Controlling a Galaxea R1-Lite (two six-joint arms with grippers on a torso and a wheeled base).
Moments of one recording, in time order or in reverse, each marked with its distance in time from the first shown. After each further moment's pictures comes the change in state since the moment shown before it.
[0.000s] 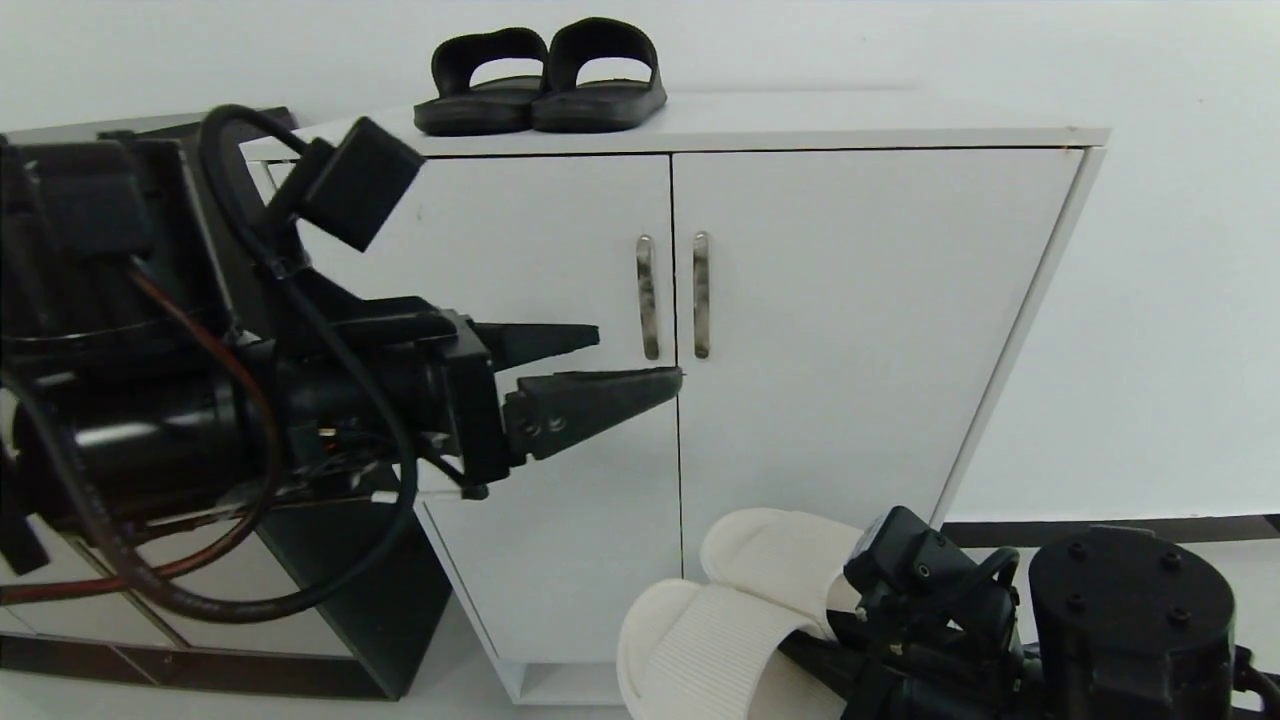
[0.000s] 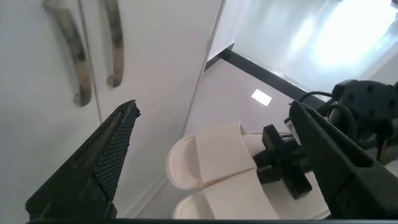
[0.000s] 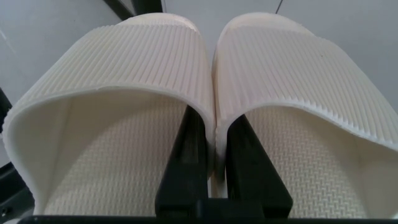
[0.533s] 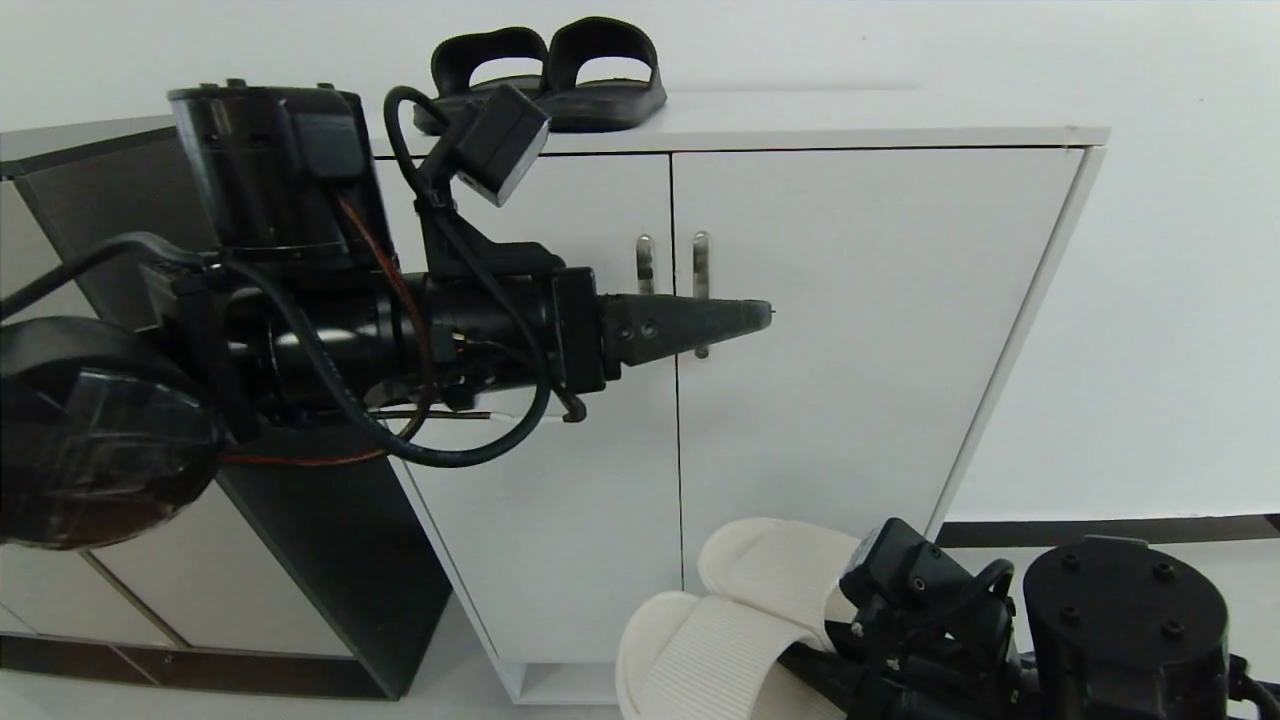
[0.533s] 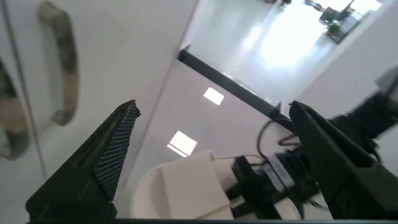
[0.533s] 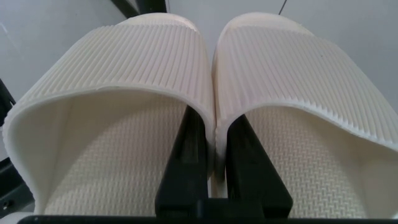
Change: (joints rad) left arm -0.006 0.195 -0.221 -0.001 -0.183 -0.161; right arm 0.010 0.005 0.009 0.000 0.000 -0.005
